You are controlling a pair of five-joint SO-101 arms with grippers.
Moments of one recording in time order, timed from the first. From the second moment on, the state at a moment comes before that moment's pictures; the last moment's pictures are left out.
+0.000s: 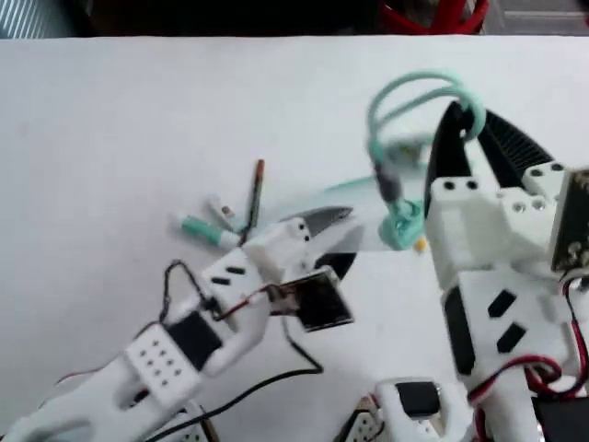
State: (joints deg) left arm 42.6 -55.7 70.1 7.6 -31.9; right arm -3.6 -43.7 -23.3 81.8 7.8
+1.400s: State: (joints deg) left arm 33.3 -103.4 84.0 39.3 -8.2; right arm 12.2 -4.2 -9.0 45.8 8.0
